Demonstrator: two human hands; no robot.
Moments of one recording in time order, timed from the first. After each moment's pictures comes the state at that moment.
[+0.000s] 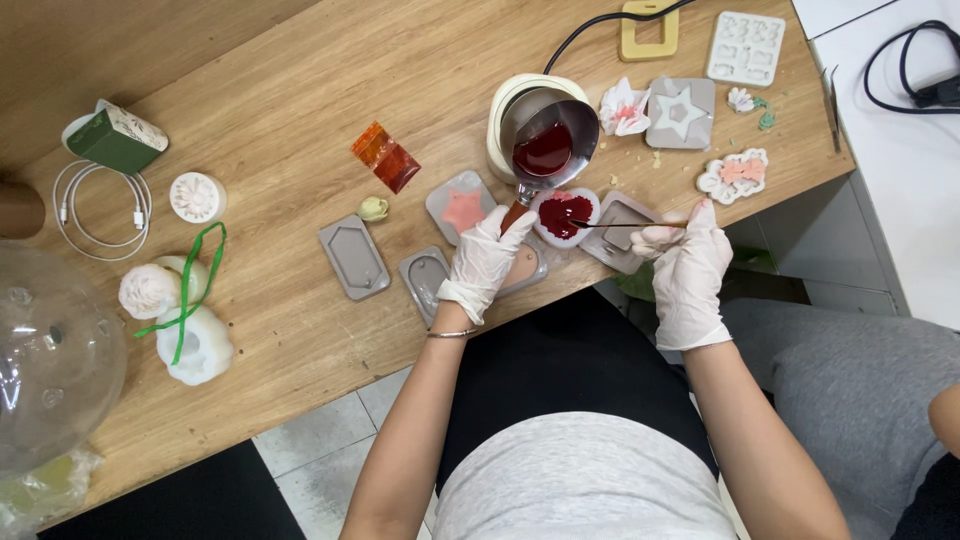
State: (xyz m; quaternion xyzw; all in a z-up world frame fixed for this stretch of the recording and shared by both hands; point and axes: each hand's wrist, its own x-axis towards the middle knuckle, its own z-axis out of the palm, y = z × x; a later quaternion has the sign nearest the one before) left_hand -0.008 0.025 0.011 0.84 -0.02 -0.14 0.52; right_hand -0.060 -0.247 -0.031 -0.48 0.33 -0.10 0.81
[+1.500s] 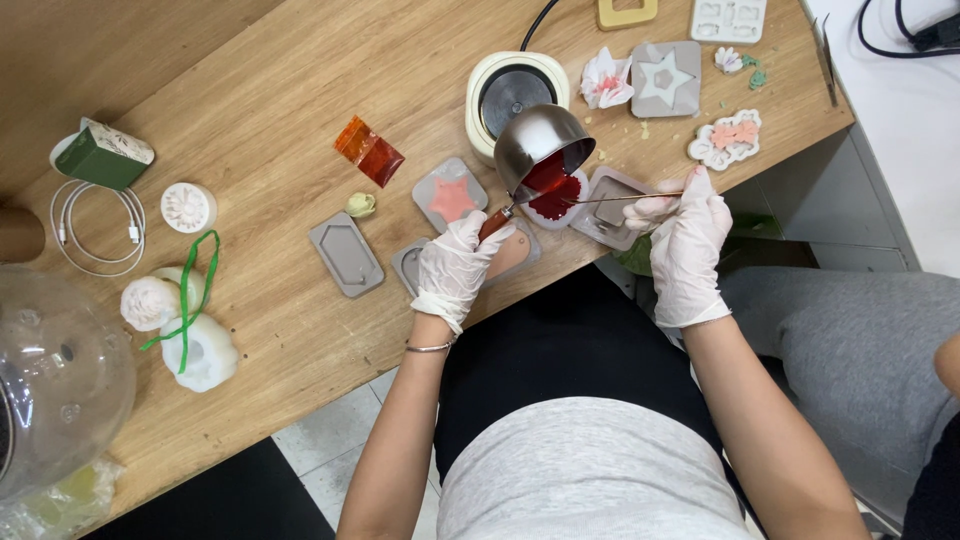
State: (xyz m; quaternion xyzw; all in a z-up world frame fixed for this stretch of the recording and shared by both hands) left_hand -0.025 0.041 0.040 0.93 -0.08 -0.10 0.34; right_hand -0.061 -0.241 -0.015 -0.47 0.29 -0.13 0.82
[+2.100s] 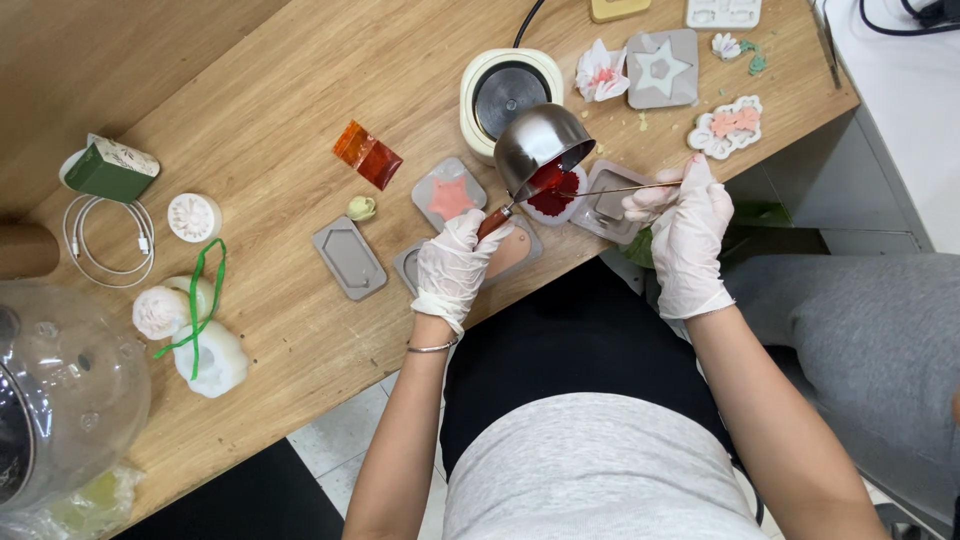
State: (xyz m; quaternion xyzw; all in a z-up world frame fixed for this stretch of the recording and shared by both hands) left_hand -0.026 0.045 0.030 0.94 -0.13 -0.05 0.31; right_hand -0.061 -0.244 -0.020 -0.47 0.29 -0.13 0.83
